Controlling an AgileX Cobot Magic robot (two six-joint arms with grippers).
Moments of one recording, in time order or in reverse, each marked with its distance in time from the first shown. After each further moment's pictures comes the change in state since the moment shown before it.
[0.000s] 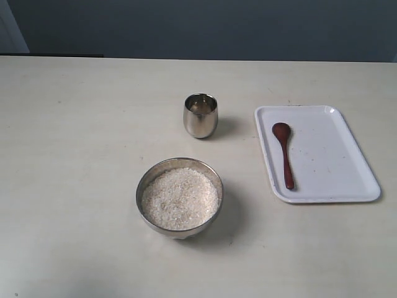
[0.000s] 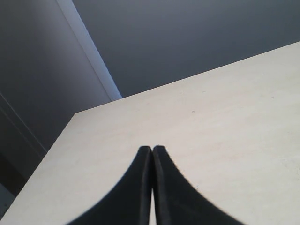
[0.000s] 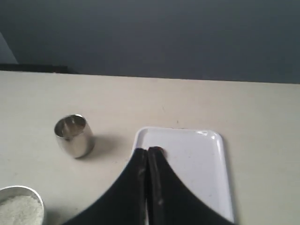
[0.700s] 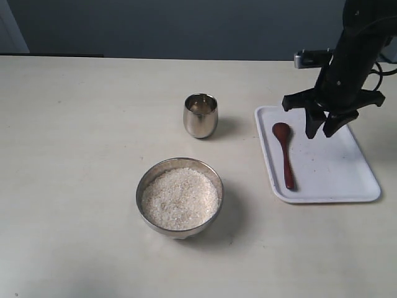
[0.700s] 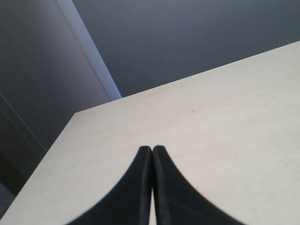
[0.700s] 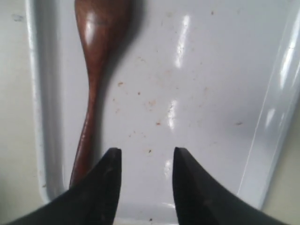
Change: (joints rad) left arm 0.000 0.000 0.000 0.001 0.000 0.000; right arm 0.000 1.399 -0.784 -0.083 0.549 0.018
